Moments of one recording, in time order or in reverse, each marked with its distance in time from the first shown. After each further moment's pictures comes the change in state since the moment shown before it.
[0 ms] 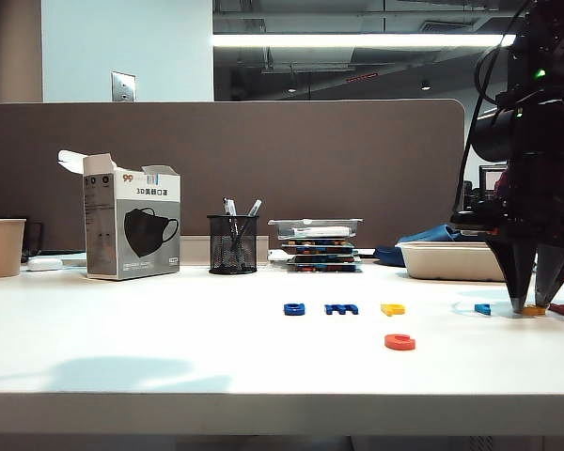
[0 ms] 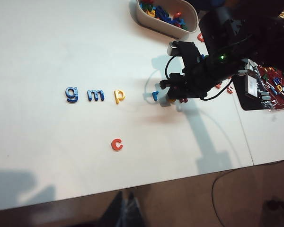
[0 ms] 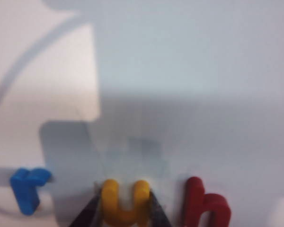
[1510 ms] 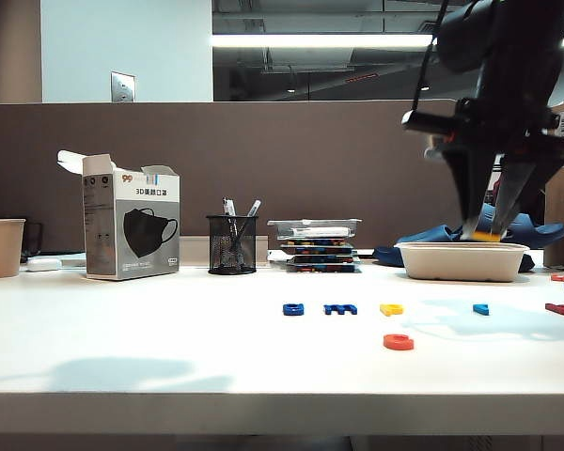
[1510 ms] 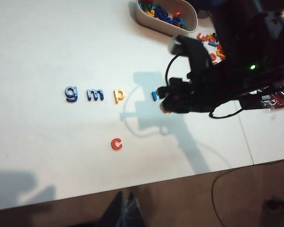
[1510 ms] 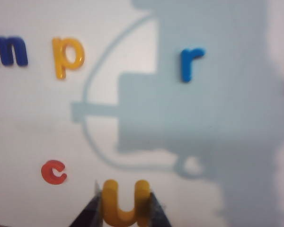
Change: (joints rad) left arm 0.000 0.000 0.000 0.000 0.000 0.000; right arm 0.179 -0.278 -0.085 -0.116 -0.076 0.221
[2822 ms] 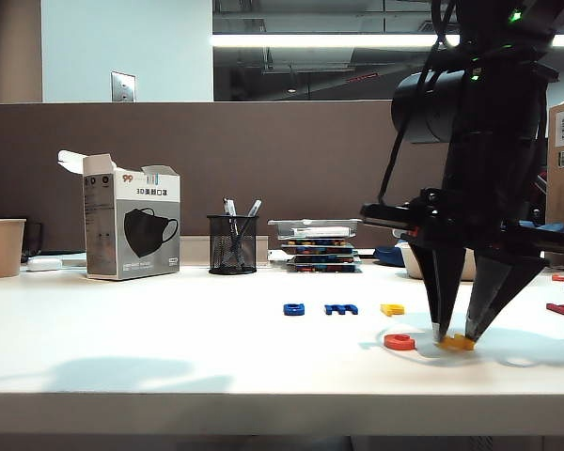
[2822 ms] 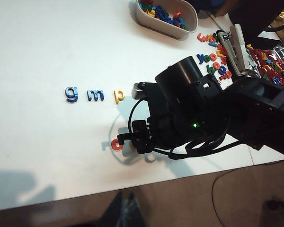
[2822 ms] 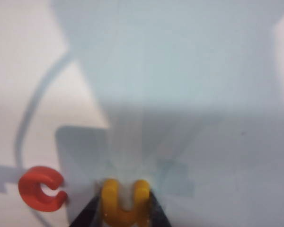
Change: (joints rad) left arm 0.000 0.000 0.000 0.000 0.000 0.000; right arm 0.171 -0.006 -0.332 0.311 0.025 0.161
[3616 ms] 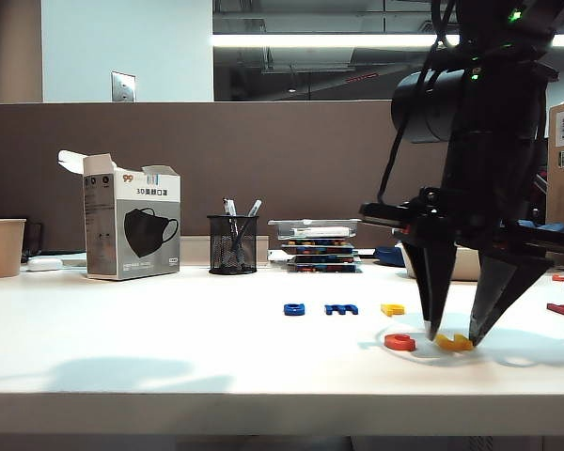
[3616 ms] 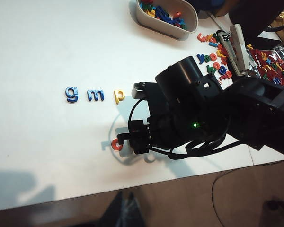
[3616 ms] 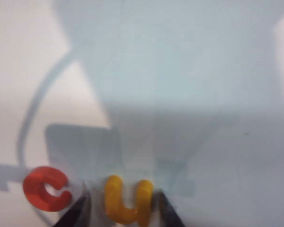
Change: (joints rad) left arm 0.000 0.000 0.000 0.000 0.000 0.000; right arm 0.000 0.000 0.001 0.000 -0.001 0.003
